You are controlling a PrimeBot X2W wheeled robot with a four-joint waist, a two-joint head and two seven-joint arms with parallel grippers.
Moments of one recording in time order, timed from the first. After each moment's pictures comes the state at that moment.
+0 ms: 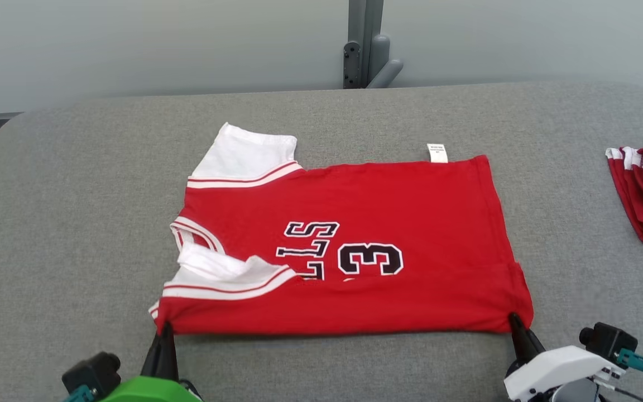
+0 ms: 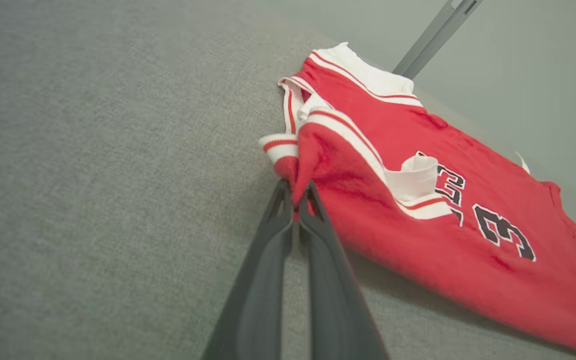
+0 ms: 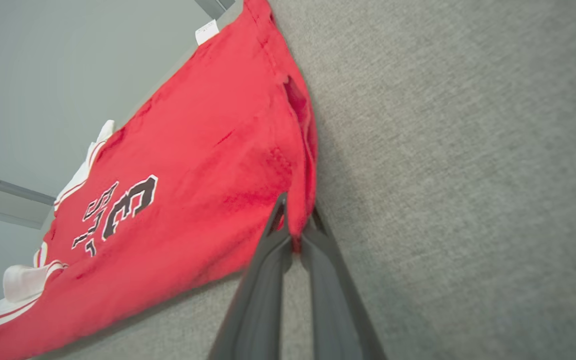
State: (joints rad) left arm 0.00 0.09 -0.15 0.28 -0.63 0.05 -0.13; right arm -0.11 -0.07 0.05 0.53 0.74 0.13 -0.13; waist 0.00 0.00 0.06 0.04
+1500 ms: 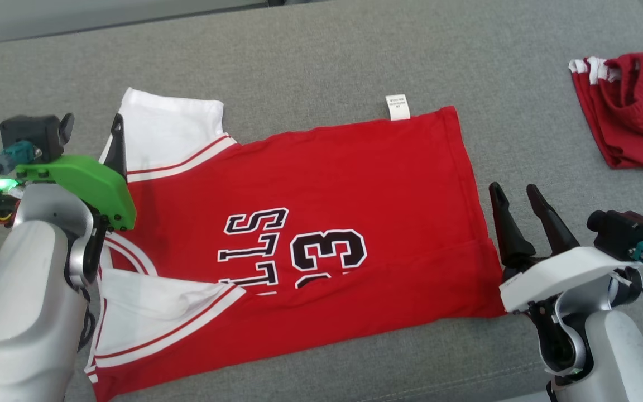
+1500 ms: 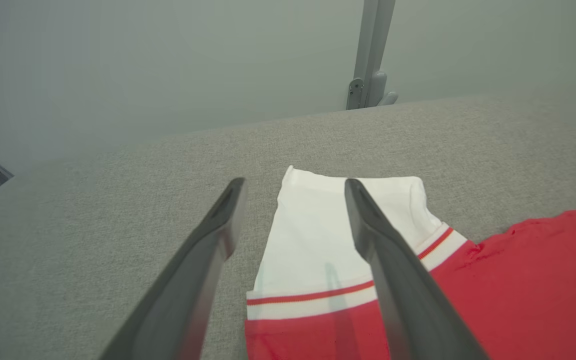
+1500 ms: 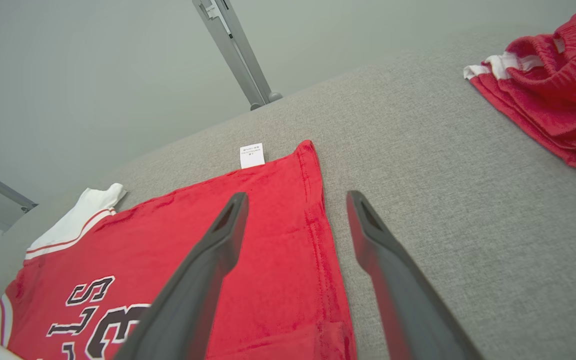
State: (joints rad) left arm -0.60 0.34 -0.27 0.44 -0.42 0.03 0.12; right arm -0.16 -0.05 0.01 0.04 0.44 0.13 0.05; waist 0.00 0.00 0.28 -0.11
